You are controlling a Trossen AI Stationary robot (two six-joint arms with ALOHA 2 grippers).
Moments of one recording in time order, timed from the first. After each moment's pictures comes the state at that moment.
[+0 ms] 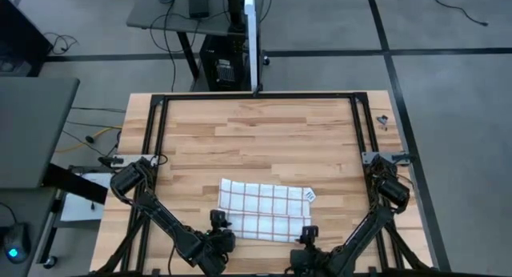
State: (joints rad) left arm -0.81 2.05 1.34 -0.68 -0.63 -0.61; right arm 0.89 2.20 1.66 -0.99 0.53 0.86
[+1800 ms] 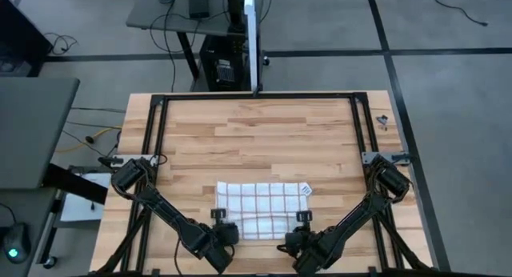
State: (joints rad) left arm -0.77 2.03 1.34 -0.62 -0.28 -0.77; right arm 0.81 2.11 1.45 -0.78 0.35 0.77
